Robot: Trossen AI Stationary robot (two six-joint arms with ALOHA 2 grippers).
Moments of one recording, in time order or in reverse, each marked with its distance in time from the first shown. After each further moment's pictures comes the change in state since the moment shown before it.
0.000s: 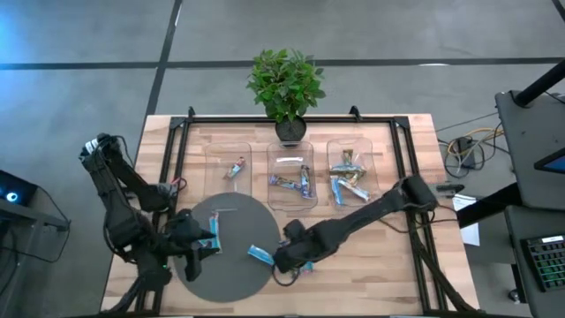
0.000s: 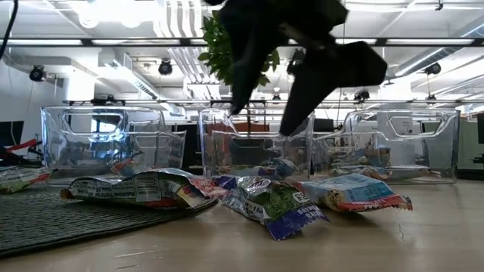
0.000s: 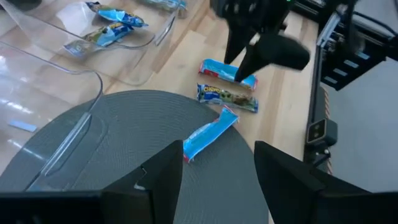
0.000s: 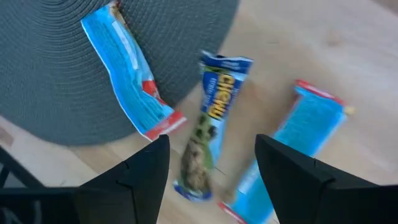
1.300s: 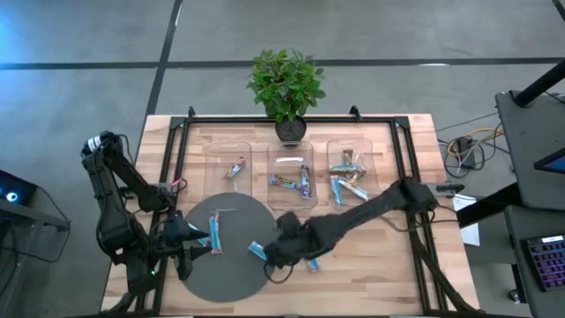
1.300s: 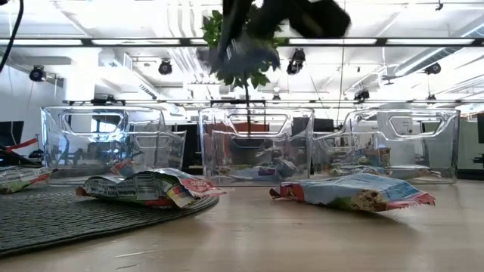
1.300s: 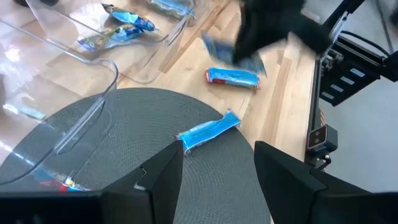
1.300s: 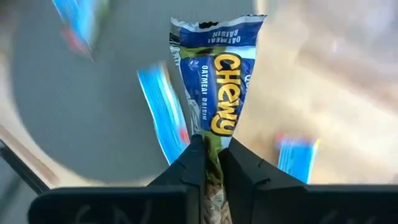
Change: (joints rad) left arm -0.121 -0.029 -0.081 -0.053 -0.116 -0.210; right arm -0.014 0.059 0.256 -0.178 0.146 -0.028
